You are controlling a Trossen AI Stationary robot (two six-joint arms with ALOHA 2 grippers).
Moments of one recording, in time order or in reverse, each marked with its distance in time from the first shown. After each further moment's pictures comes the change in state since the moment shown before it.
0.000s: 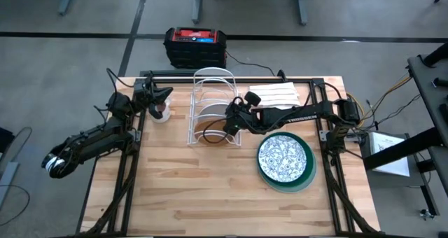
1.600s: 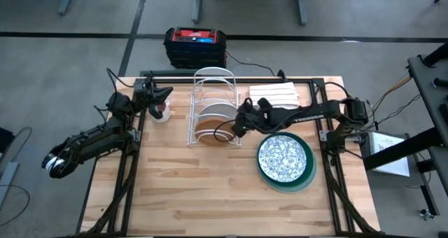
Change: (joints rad) left arm 0.001 0.000 0.000 0.000 -0.002 0.000; right arm -0.021 -0.086 -0.150 -0.090 -0.102 0.340
